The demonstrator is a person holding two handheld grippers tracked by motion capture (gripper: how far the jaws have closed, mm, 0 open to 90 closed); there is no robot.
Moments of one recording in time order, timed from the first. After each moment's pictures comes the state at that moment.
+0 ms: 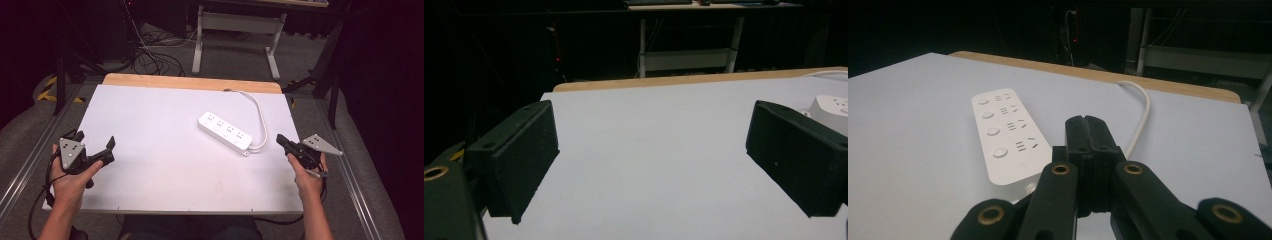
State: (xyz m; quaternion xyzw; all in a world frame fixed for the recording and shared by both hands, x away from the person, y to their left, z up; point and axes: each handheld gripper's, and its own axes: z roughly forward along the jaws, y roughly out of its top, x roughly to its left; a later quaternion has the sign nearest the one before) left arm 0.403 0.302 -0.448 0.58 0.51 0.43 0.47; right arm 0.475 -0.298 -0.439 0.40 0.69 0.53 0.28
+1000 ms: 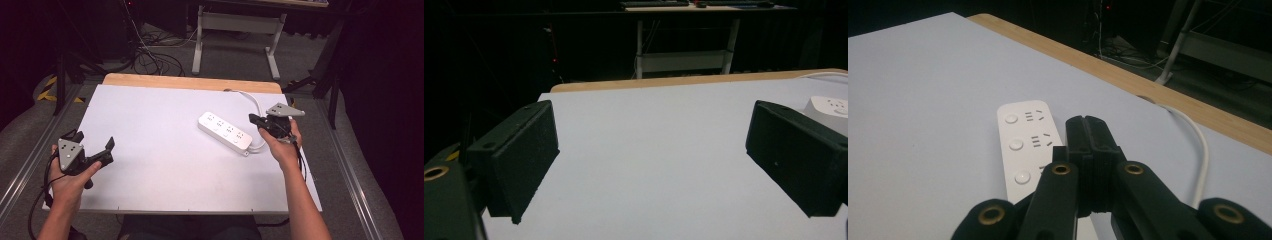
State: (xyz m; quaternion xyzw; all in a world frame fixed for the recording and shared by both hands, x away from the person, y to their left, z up) left arm 0.401 0.304 -0.449 0.58 0.51 0.42 0.48; right arm 0.536 -0.212 -0.388 0.34 0.78 0.47 0.26
